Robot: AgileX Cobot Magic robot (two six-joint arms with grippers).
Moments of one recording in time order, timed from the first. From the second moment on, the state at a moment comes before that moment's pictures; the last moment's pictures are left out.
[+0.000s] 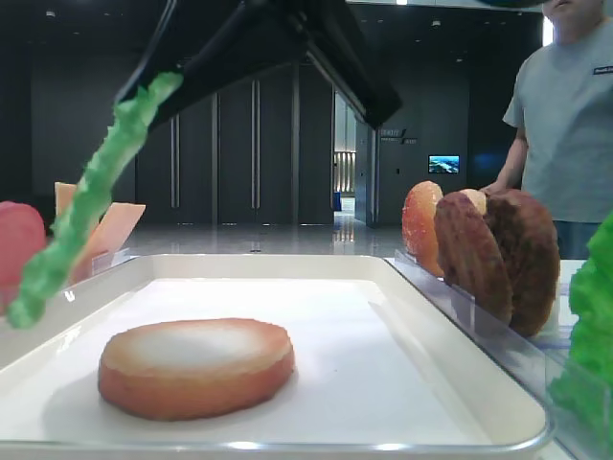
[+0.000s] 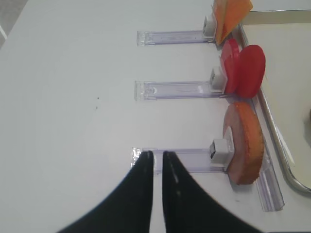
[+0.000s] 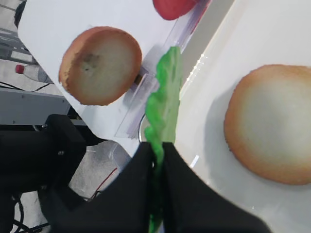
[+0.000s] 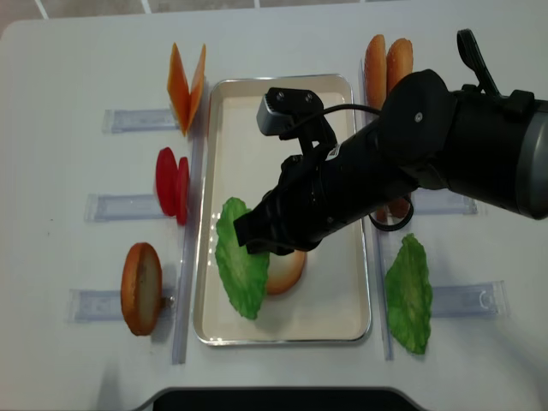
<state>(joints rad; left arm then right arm) -0.07 -0.01 -0.47 0.14 1.11 -0.08 0.78 1.65 -1.02 1.04 0.62 -0.49</state>
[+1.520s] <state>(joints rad) -0.07 -0.01 -0.47 0.14 1.11 -0.08 0.71 1.74 -1.02 1.09 0.60 -0.58</state>
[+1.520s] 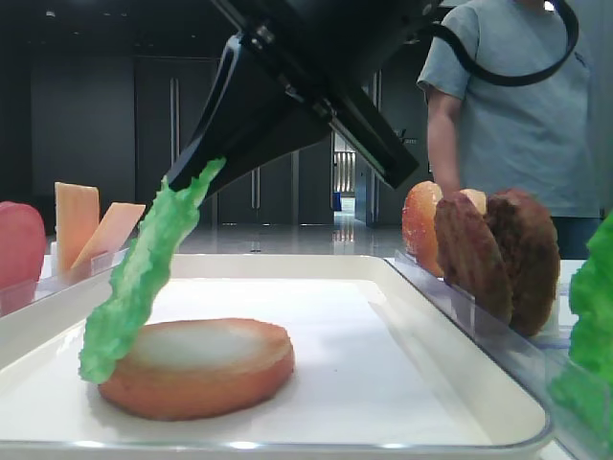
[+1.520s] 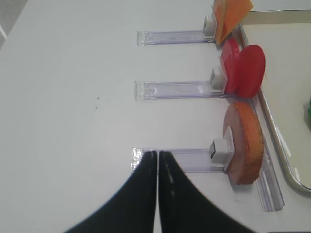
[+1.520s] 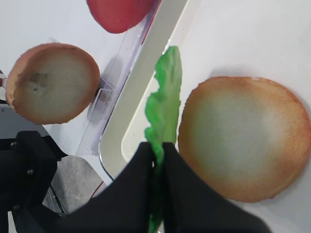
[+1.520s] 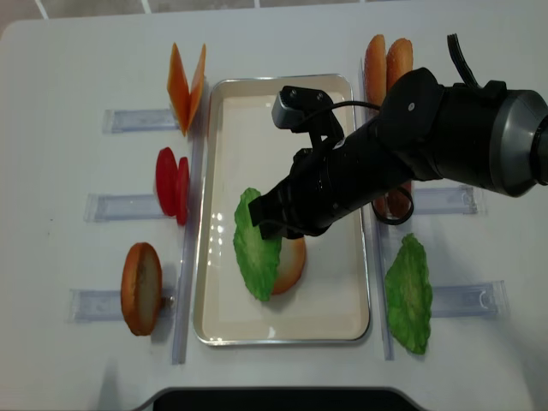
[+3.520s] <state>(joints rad) -0.07 -0.01 -0.47 0.14 1.11 -0.08 0.71 1.74 -1.02 0.84 0.57 -0.53</state>
